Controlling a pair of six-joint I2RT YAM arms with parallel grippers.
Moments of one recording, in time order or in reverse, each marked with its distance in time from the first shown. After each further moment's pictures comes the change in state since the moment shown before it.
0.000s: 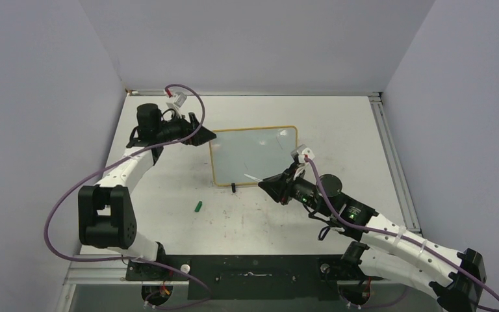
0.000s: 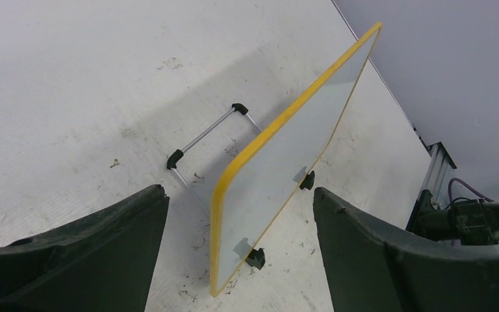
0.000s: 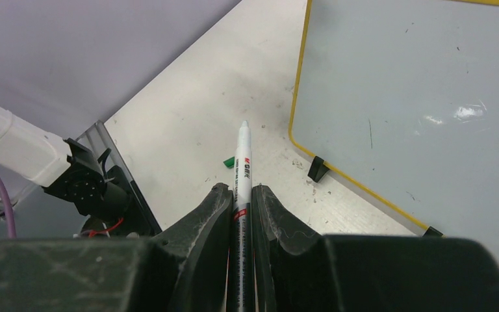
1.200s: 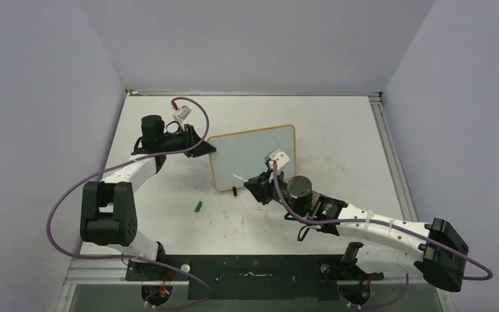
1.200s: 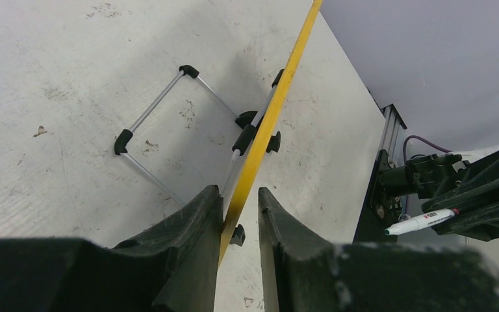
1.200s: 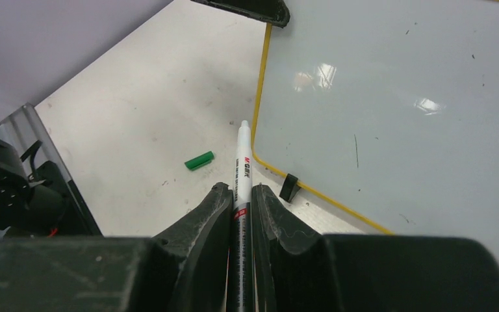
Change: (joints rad) left arm 0.002 0.041 -0.137 0.137 0.188 -0.050; right arm 0.101 0.241 0.010 0.161 0.147 -0.109
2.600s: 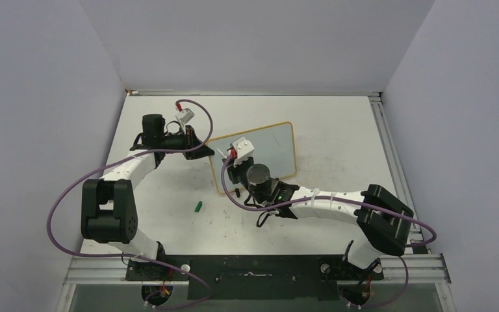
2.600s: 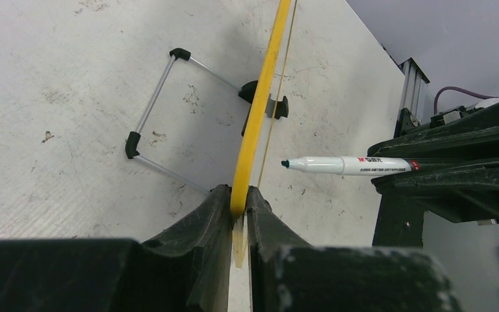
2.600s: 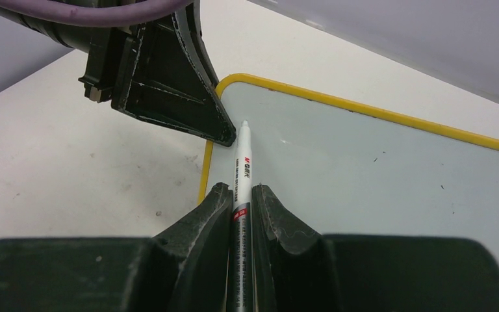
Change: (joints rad) left arm 0.009 0.027 0.075 -0.224 0.069 0.303; right arm 0.063 0.500 0.292 0.281 0.324 -0.244
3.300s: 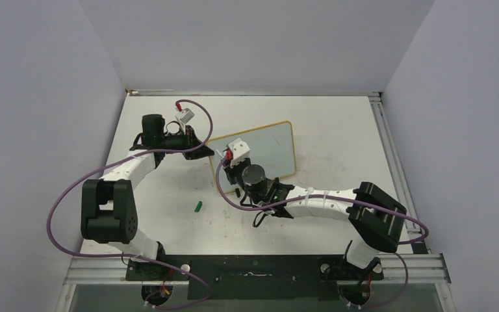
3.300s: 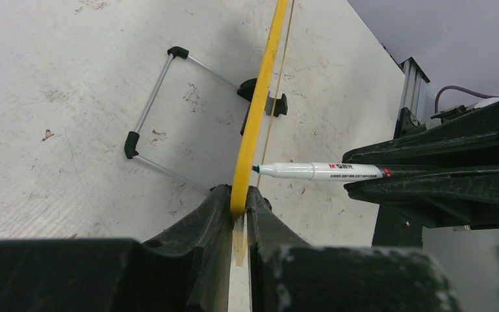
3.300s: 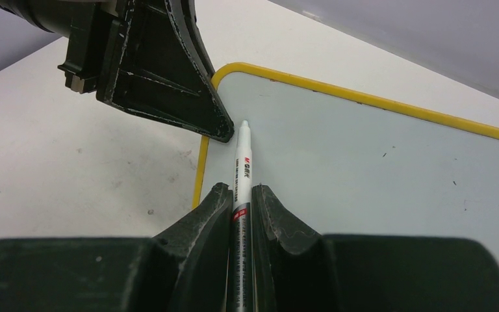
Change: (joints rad) left arm 0.002 -0.002 0.000 -0.006 0.001 0.004; right arm 0.000 0.057 0.027 0.008 0.022 -0.016
